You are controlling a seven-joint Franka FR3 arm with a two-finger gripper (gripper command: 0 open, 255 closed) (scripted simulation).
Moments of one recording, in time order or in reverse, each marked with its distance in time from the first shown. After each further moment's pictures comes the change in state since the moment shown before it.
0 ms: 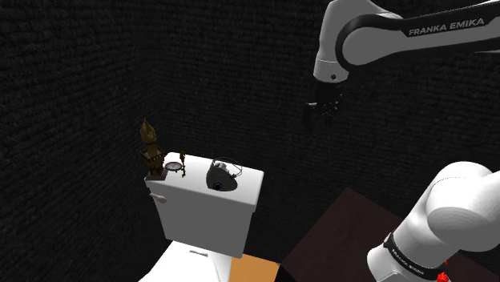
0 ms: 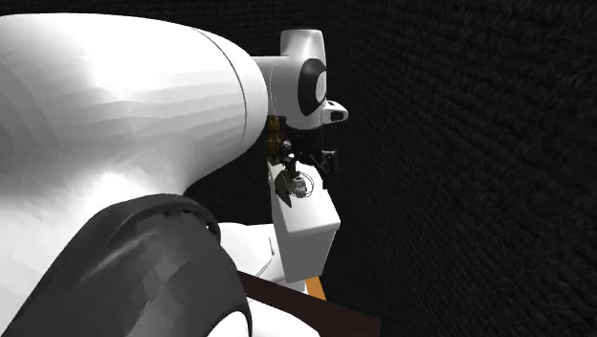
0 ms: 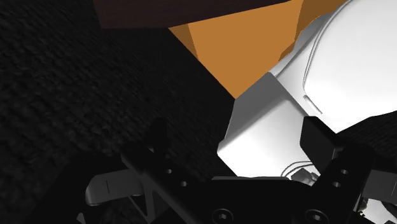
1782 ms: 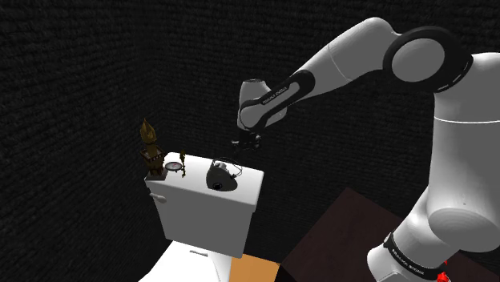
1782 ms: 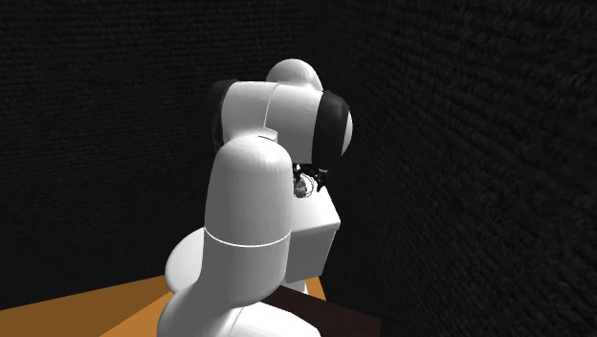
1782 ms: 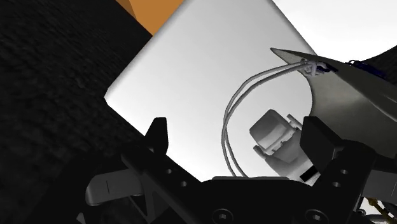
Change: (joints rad) arm 0.033 0.998 0.033 0.467 0.061 0.575 0.065
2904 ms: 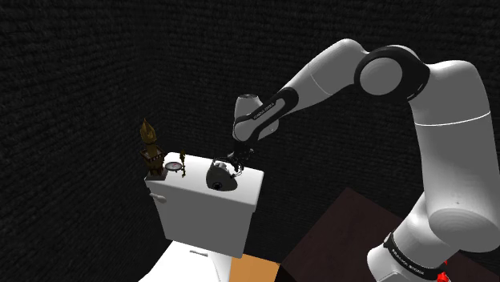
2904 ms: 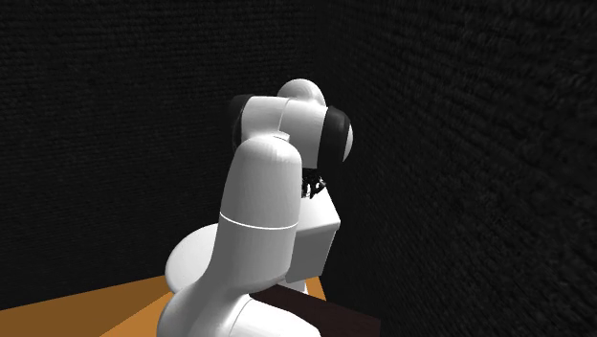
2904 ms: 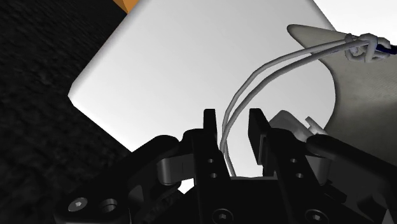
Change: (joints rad) arm 0.003 0.171 -0.004 0.091 -0.001 0.085 -0.006
